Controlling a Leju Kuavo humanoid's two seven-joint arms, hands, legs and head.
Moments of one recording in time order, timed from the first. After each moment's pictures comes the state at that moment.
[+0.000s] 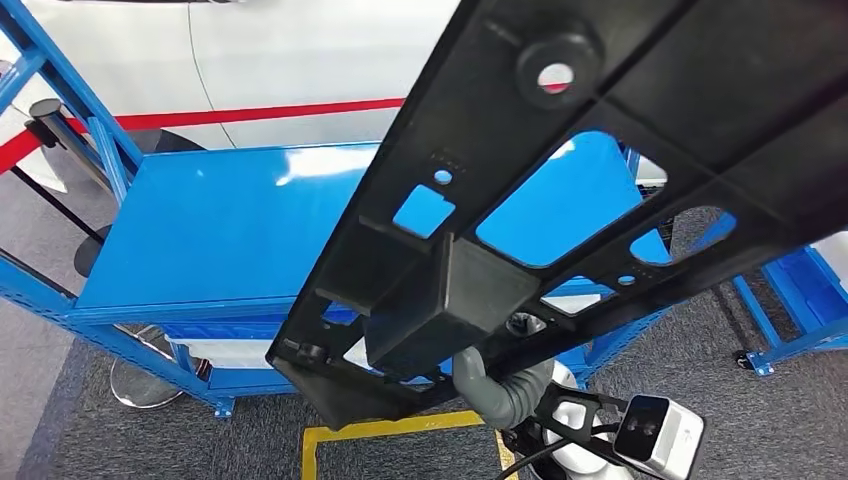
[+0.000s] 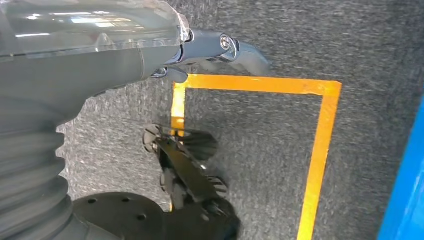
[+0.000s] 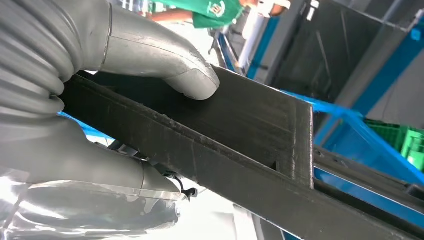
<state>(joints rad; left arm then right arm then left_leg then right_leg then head) -0.05 -0.03 1.08 -0.22 -0.76 -0.04 -0.44 -0.22 0.02 0.59 -1.82 -0.09 0.17 -0.69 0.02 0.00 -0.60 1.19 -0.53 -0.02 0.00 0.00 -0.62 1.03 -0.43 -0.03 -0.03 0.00</state>
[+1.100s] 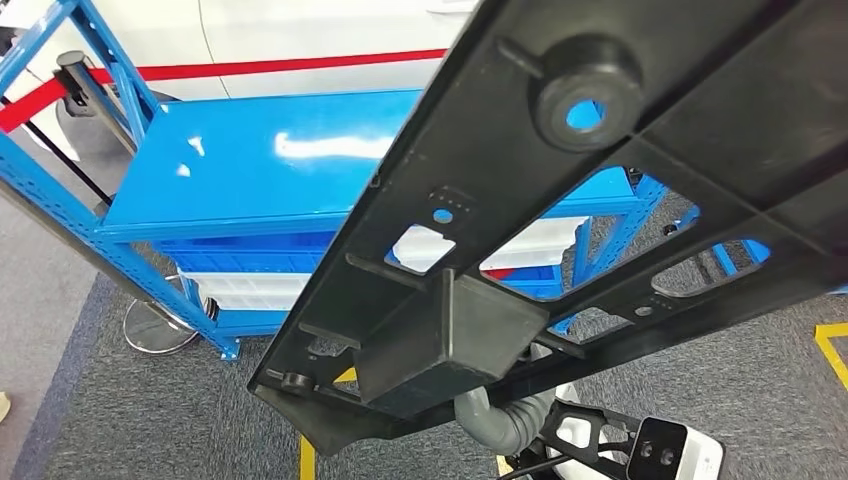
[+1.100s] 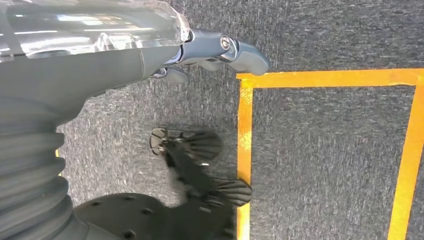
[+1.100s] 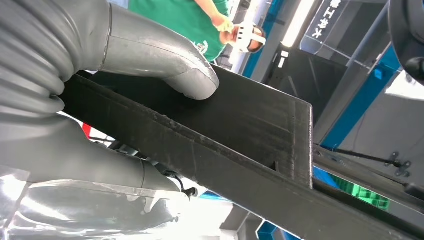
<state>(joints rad) -0.06 -0.01 1.08 -0.22 -0.83 -0.04 -0.40 -0.19 0.03 0.60 -1.86 -0.08 0.24 -0.69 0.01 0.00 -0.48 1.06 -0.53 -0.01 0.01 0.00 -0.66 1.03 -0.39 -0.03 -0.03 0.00</state>
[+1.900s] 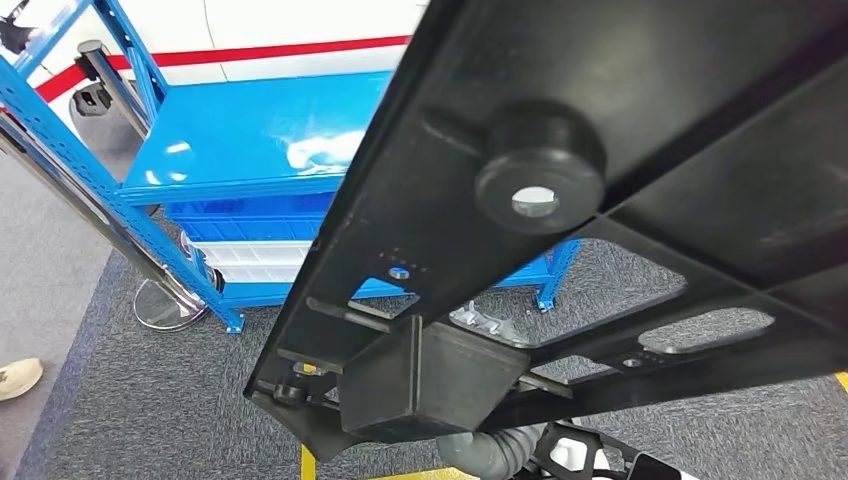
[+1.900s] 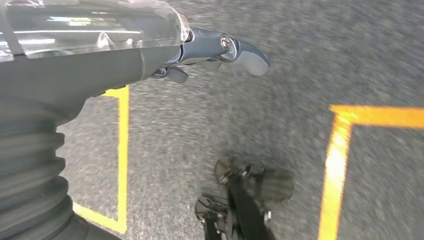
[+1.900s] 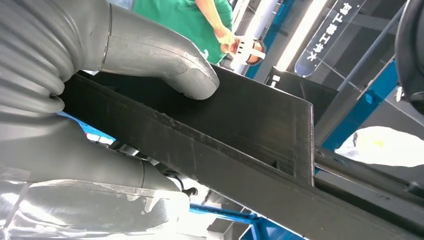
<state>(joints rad) -0.06 0.03 1.09 -0.22 -0.83 0.05 -0.17 -0.18 0.02 0.65 -1.90 0.01 0.18 -0.69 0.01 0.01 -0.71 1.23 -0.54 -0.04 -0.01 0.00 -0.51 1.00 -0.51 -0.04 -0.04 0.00</state>
